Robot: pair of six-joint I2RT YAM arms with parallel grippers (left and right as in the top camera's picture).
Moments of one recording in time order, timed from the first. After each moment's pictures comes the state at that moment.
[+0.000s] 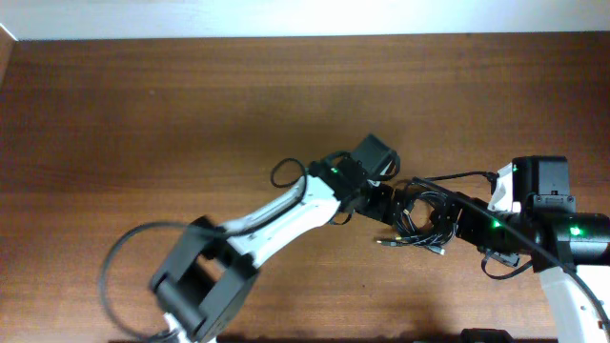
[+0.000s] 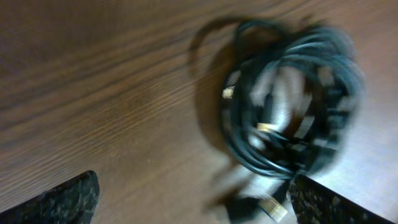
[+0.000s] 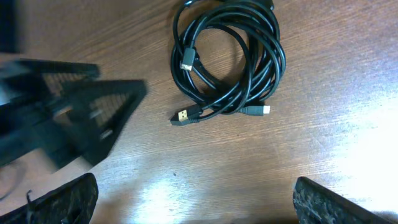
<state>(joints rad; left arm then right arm) -0.80 1.93 1.35 -0.53 0.16 -0.40 -0.04 1.06 1.06 -1.25 -0.26 0.41</state>
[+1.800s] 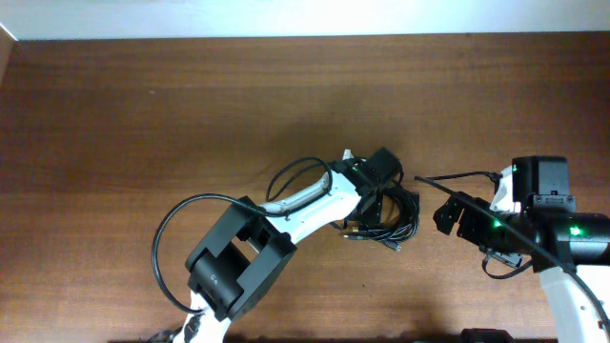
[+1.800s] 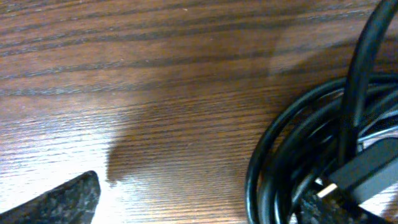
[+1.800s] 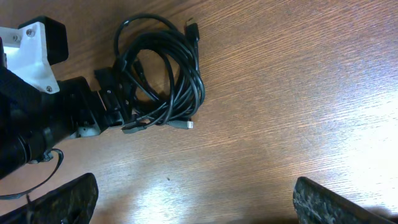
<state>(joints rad) -0.82 2.09 1.44 -0.76 -0.18 -0.64 -0.04 1.06 1.06 -1.25 -0.23 0.42</state>
